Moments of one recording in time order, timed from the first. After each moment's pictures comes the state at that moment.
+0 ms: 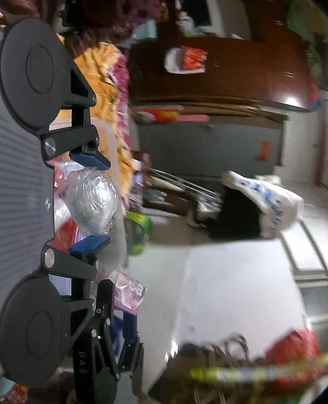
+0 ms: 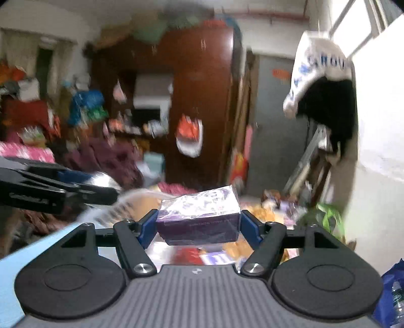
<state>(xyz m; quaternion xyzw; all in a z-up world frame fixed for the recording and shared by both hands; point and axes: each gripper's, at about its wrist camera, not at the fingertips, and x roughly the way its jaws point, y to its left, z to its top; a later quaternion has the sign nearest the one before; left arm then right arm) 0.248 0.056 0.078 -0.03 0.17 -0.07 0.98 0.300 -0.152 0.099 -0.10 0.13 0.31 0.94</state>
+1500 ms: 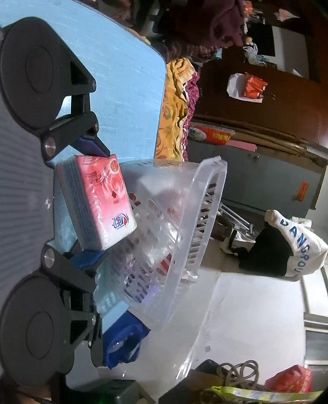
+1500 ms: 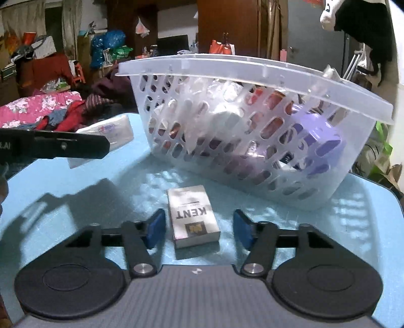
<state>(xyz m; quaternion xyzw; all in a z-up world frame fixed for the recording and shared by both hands) 0.154 0.088 -0.036 -0.13 0.23 -0.04 0.96 0.259 -0.133 -0.042 -0.12 0.29 0.37 0.87</state>
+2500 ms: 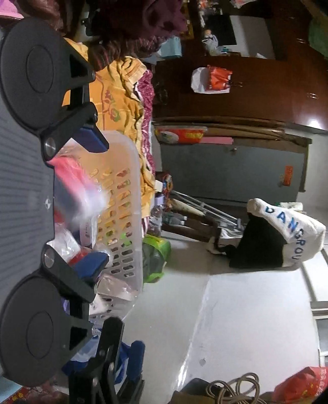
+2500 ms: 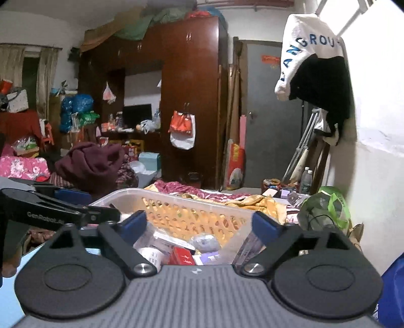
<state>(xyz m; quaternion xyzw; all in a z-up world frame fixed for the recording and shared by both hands) 0.272 0.072 0.054 -0.05 0.21 -0.03 0.98 0.313 -0.164 0.083 -0.06 0.13 0.30 0.94</state>
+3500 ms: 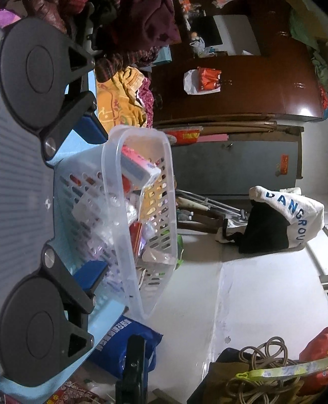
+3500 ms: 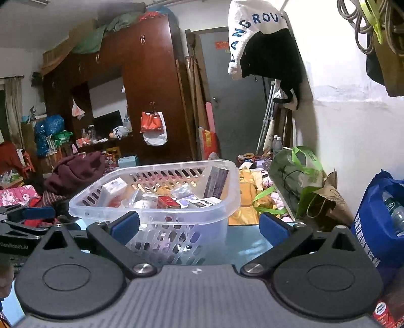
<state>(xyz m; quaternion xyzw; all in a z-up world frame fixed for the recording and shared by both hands) 0.178 0.033 0.040 0.00 0.21 -0.02 0.98 0.233 -0.240 0.069 0.03 0.19 0.24 0.95</state>
